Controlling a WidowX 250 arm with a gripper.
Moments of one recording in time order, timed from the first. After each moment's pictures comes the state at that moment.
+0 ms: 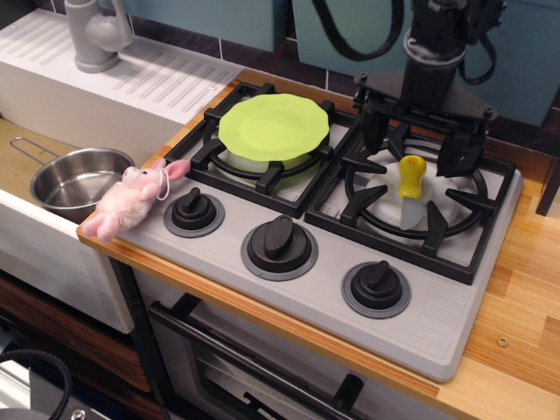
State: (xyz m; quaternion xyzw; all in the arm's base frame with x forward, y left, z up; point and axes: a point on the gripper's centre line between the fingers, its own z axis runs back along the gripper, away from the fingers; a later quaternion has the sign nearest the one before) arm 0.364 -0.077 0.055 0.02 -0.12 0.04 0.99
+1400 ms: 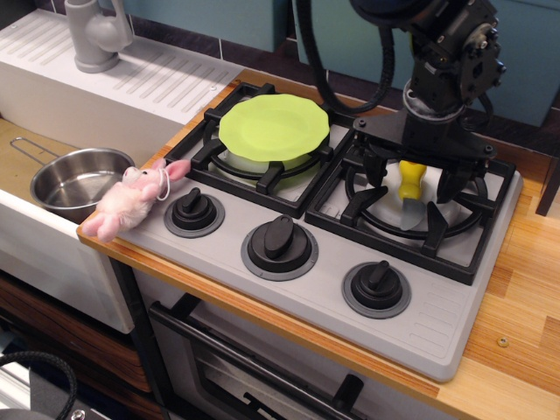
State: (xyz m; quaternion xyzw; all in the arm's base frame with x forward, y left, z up) arm 0.347 -0.102 0.028 0.01 -0.14 0.08 0.99
